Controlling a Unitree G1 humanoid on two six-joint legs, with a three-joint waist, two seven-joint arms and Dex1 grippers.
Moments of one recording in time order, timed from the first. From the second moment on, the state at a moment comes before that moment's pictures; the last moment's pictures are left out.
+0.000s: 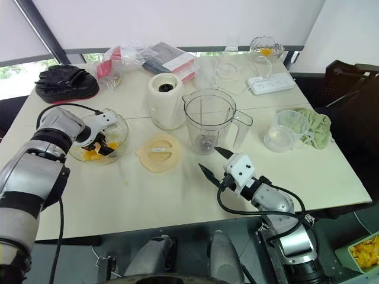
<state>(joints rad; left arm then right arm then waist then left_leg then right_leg) -1.16 0.60 -0.41 1.31 0.34 0.40 -1.11 0.05 -0.43 0.10 -0.39 0.16 0.13 0.56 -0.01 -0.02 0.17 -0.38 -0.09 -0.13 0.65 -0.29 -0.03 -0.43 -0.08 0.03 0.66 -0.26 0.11</state>
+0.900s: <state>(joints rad) -1.13 0.60 -0.32 1.31 0.33 0.39 -1.05 0.04 -0.43 0.10 -0.39 0.15 0.13 0.54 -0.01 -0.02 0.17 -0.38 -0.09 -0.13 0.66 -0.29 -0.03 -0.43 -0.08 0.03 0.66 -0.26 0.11</state>
